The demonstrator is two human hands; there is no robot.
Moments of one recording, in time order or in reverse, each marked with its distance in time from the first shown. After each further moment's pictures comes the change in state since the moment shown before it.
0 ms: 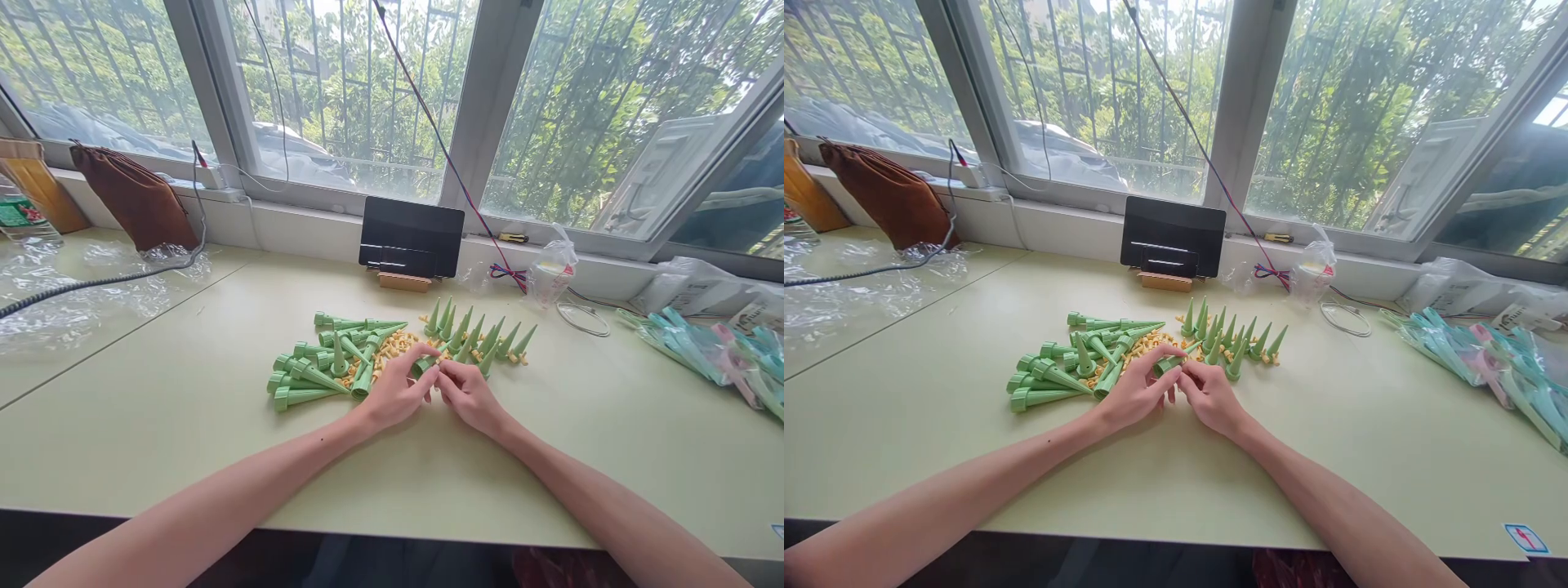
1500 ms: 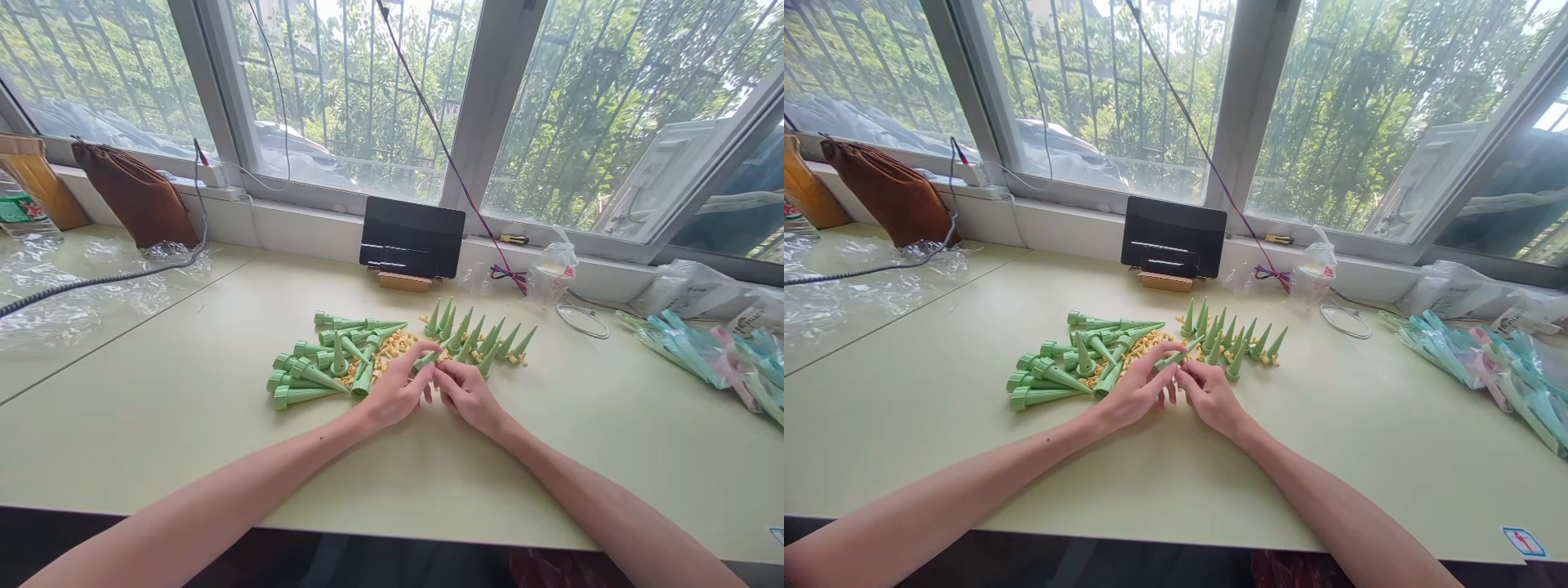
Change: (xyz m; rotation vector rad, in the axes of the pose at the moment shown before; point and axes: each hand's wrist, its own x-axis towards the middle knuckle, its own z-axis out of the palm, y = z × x) left_hand 0.002 -0.003 0.000 -0.039 -0.027 -0.003; right_hand 0.001 0.004 -0.001 0.063 0.002 0.099
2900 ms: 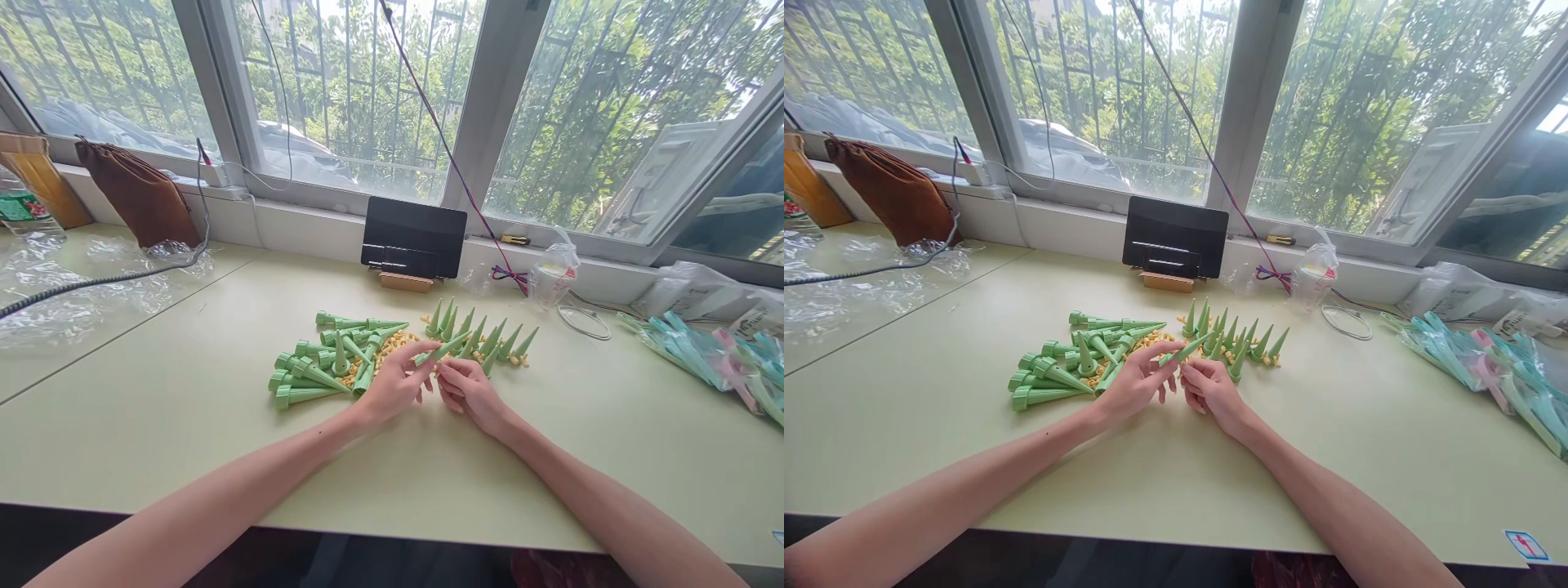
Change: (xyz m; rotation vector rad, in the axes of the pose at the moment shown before) left_hand 0.006 0.000 -0.002 -0.173 0.089 -0.021; right_hand 0.005 0.002 -0.003 0.466 -0.078 0.163
